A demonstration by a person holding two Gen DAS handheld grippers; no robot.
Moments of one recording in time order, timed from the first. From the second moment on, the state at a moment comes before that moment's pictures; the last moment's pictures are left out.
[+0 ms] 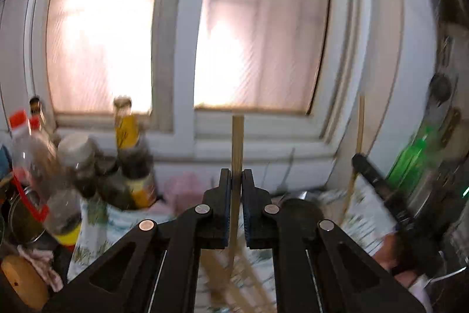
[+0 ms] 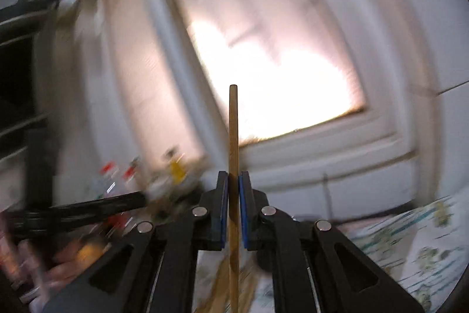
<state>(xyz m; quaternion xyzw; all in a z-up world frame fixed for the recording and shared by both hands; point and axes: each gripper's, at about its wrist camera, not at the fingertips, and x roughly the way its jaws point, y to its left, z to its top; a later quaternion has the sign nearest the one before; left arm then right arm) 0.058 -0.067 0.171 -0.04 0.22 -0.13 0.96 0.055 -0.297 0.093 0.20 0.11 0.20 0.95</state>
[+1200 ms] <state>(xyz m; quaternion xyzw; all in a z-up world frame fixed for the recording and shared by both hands) 0.121 -0.114 0.101 -0.07 0.25 -0.22 0.94 0.098 -0.333 0.058 0.26 0.11 0.11 0.95</state>
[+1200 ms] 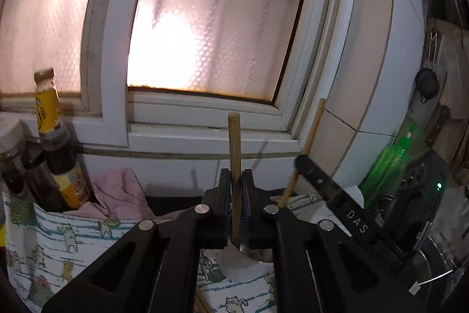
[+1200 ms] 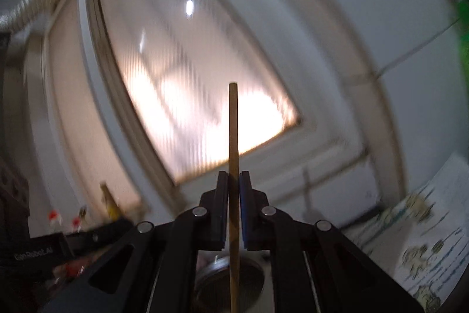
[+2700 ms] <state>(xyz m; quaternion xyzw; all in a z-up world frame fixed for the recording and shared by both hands) 0.115 0.031 0.017 -0.05 0.22 -0.02 0.97 0.048 -0.280 0.082 0.11 0.09 0.14 0.98</state>
